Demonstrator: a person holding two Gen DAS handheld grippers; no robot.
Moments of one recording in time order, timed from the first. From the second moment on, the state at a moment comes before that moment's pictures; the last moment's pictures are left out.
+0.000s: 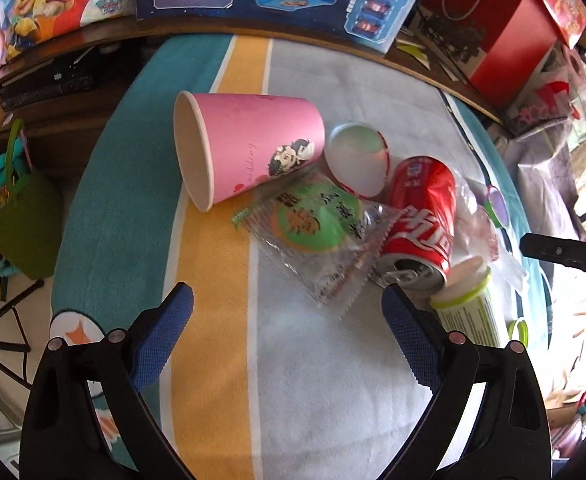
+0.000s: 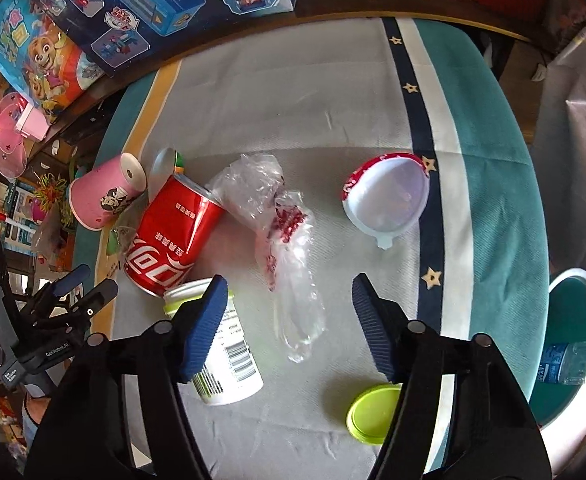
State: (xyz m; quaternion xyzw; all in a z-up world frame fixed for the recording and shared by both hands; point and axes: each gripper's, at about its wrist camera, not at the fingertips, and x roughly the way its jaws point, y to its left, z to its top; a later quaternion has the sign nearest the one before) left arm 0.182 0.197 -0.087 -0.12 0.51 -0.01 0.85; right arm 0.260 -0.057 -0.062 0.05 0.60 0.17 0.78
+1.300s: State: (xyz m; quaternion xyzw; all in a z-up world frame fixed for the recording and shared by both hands) left arm 0.201 0.185 -0.106 -0.02 0.50 -0.04 0.86; right arm 0.255 -0.037 -0.092 0.02 0.61 0.18 0.77
